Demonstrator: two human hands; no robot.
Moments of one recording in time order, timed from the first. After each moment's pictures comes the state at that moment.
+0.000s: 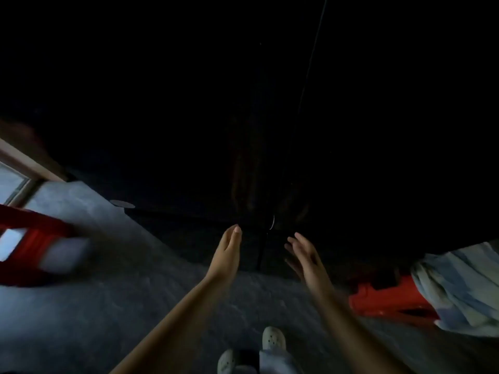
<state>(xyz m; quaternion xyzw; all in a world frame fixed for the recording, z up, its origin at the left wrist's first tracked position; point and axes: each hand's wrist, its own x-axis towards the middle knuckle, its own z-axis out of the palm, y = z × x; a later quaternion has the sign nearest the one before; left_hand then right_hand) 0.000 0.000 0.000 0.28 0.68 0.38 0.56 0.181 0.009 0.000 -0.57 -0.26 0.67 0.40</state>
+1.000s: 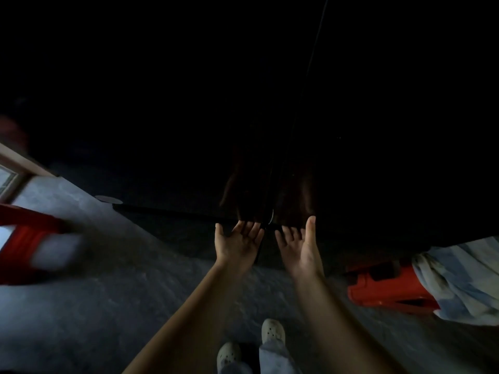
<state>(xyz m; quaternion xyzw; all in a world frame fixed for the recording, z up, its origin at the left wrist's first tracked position) 0.029 0.039 -0.023 -0.18 0.37 0.59 0.69 0.155 0.043 -0.014 -0.45 0.08 0.69 0.56</state>
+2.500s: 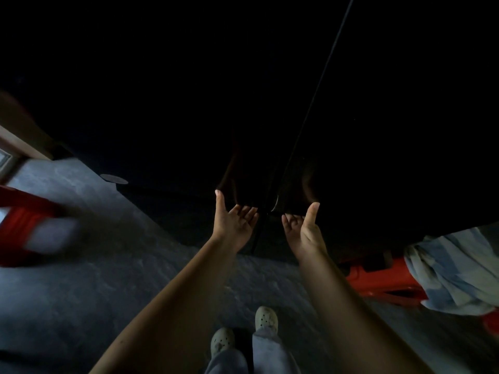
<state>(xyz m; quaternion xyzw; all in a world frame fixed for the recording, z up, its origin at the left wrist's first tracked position) 0.008 0.033 -0.015 -0.12 0.37 0.57 0.73 0.161 0.044 -0.023 -0.54 -0.05 0.68 0.50</state>
